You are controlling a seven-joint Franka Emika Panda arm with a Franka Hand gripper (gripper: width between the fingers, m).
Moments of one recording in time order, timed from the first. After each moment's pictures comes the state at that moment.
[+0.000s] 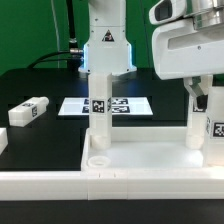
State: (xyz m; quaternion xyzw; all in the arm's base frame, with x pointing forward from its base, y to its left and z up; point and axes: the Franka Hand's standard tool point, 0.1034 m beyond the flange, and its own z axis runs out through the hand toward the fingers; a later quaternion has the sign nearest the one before) arm 0.650 0.112 0.108 -0.92 0.38 -0.08 0.11
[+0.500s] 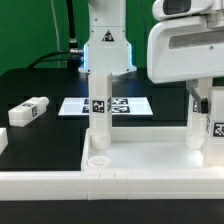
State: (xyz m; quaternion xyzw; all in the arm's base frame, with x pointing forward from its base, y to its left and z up) arm 0.655 0.114 0.106 -0.99 0.12 -0.08 0.07
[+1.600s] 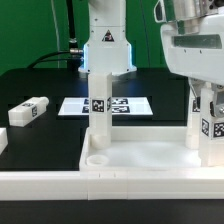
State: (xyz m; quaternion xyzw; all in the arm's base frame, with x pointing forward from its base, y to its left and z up) arm 0.647 0.094 0.101 -0.73 0.67 0.01 0.10
